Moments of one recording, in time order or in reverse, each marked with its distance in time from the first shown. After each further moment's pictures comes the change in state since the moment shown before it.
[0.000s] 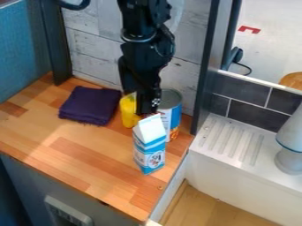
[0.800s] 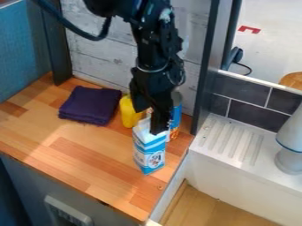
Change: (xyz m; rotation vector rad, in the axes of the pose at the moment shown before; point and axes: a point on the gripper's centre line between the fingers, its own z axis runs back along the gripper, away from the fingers) arm 0.016 -0.008 -0.040 0.018 -0.028 0.085
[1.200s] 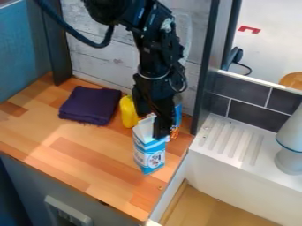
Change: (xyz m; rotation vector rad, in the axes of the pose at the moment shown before) arm 0.001 -0.002 -0.010 -0.001 -0.007 0.007
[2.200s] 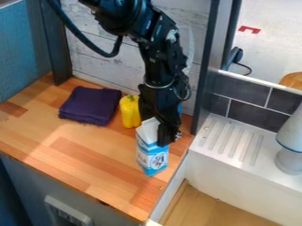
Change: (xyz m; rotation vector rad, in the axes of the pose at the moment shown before) arm 0.002 -0.006 -0.017 -0.054 0.027 0.018
